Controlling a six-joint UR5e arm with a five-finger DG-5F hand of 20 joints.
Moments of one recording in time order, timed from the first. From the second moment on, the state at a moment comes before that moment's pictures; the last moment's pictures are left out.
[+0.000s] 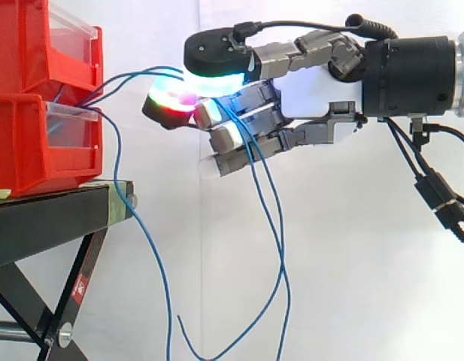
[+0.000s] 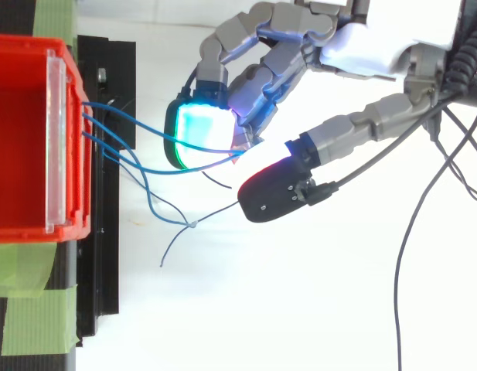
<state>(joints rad) 0.06 -1.91 -1.66 -2.71 -1.41 -0.18</state>
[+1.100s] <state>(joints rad) 0.06 -1.91 -1.66 -2.71 -1.41 -0.18</state>
